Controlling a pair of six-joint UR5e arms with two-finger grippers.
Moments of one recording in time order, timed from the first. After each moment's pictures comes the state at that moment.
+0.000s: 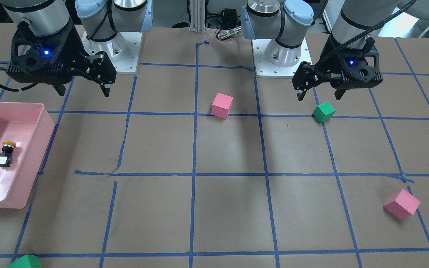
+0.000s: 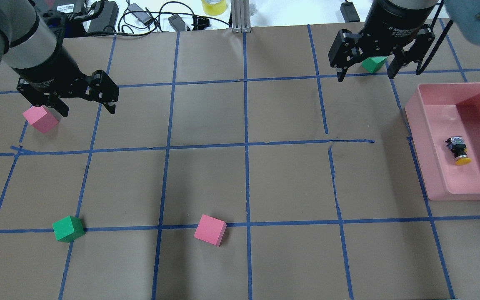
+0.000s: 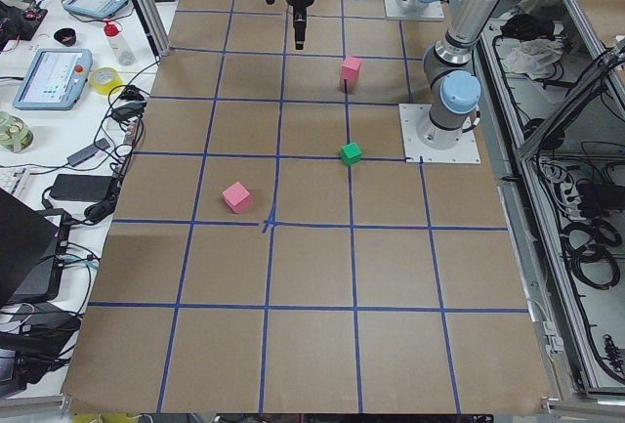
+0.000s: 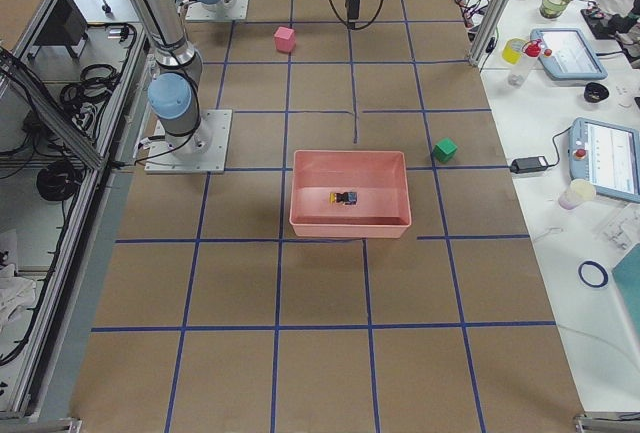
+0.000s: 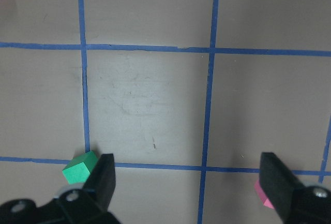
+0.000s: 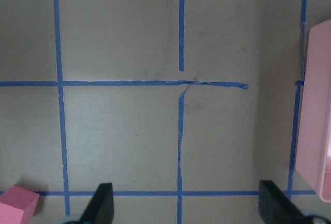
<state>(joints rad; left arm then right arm) -1.48 -1.51 -1.66 -1.51 1.61 0.04 1.60 -1.53 1.46 -1.52 -1.57 0.02</state>
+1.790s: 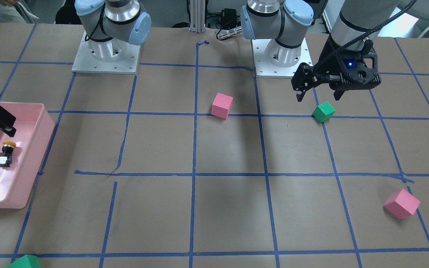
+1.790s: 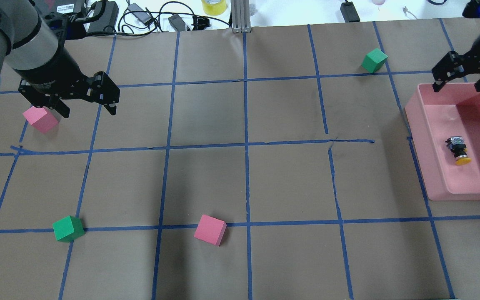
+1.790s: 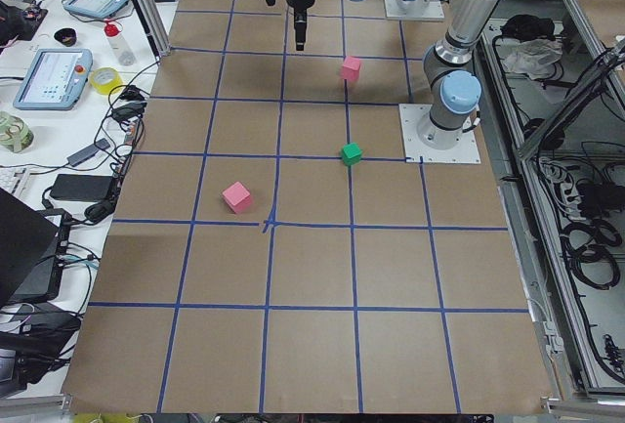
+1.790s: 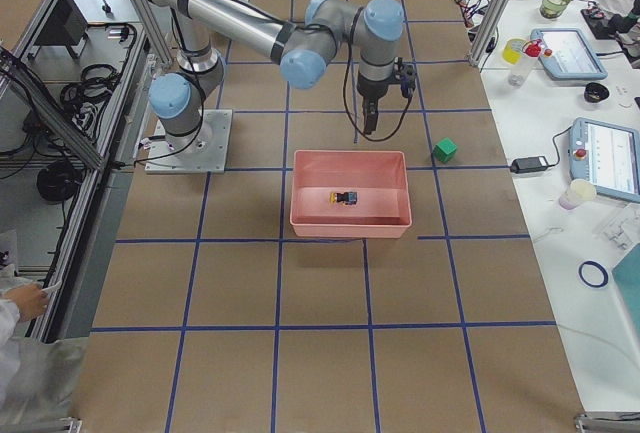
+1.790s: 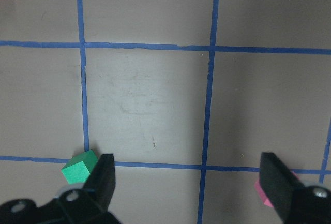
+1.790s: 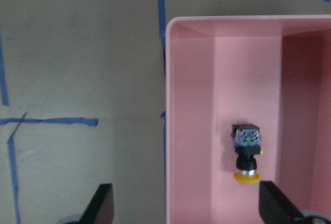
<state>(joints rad) -1.48 -1.51 -1.66 -1.51 1.61 0.05 1.06 -1.41 1.72 -1.92 -1.57 -0.47</state>
